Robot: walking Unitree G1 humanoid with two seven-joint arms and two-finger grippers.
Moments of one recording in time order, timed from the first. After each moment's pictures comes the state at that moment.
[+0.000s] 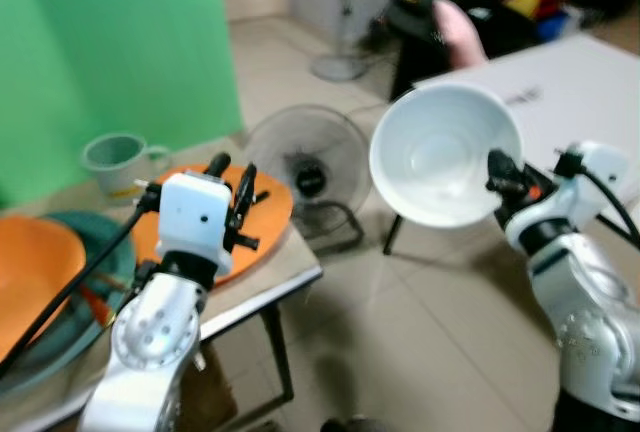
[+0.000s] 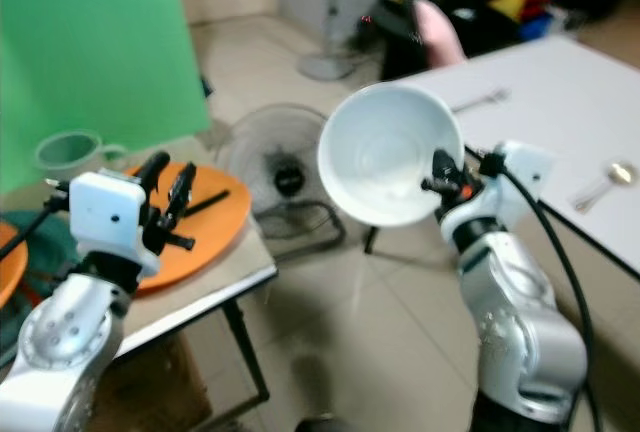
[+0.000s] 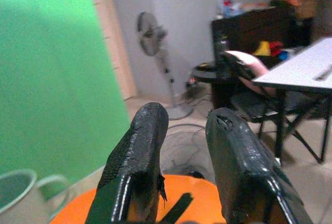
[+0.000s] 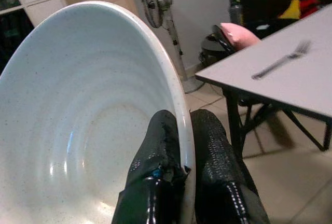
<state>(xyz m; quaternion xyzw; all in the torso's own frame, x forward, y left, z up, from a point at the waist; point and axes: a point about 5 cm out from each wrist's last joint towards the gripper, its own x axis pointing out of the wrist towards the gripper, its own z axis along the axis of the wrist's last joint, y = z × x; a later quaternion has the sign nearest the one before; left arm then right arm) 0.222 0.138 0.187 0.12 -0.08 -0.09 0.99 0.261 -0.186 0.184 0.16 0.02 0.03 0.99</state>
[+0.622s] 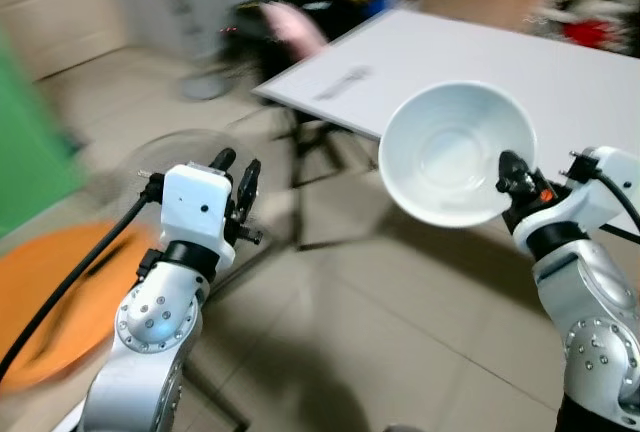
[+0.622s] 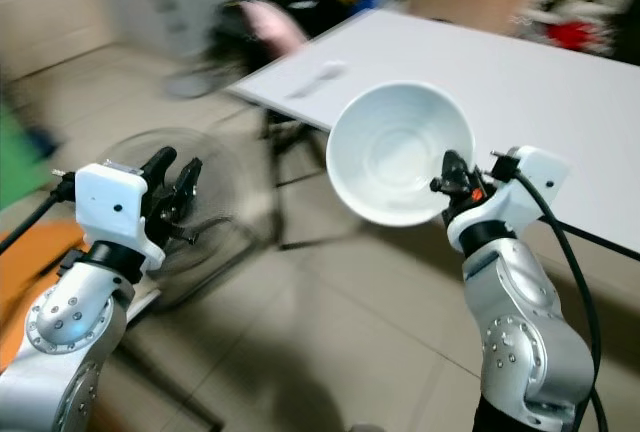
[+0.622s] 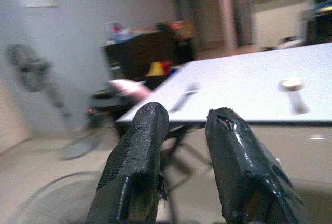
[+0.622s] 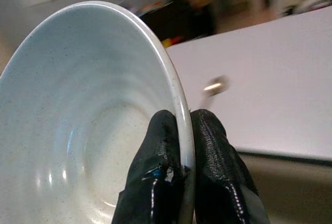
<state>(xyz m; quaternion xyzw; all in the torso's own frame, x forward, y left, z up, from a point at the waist) 0.232 0.136 0.186 0.09 -0.07 -0.10 0.99 0.255 -0.199 0.190 0.16 0.00 -0.02 0.99</state>
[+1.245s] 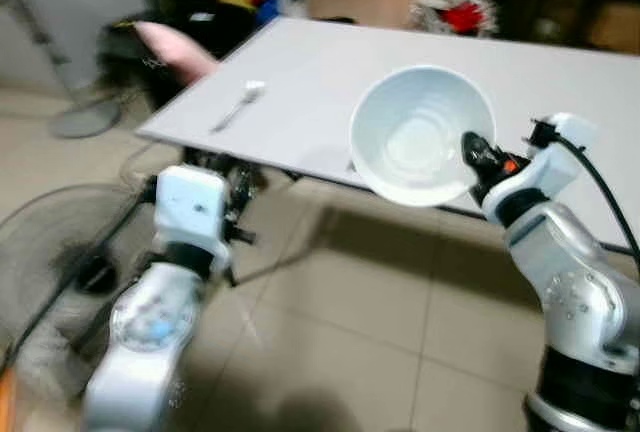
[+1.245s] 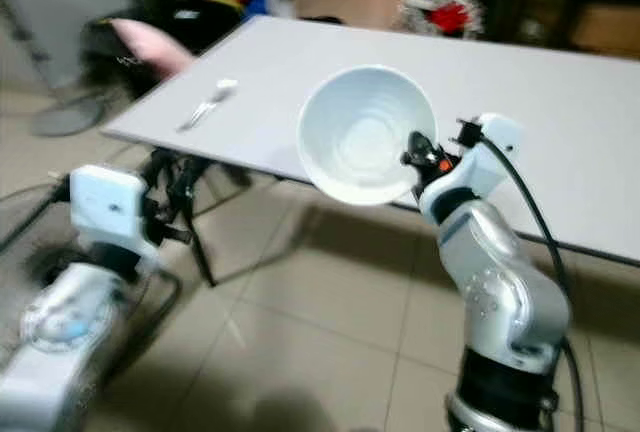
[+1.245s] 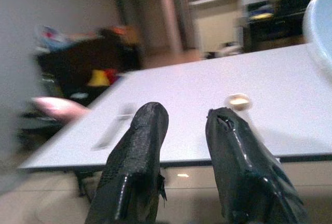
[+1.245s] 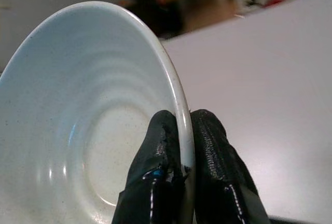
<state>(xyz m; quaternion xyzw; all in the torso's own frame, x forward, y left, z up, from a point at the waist) 0.233 0.131 0.182 0.08 -0.06 -0.11 0.99 0.288 -0.186 0.191 0.19 0.06 0.02 0.98</state>
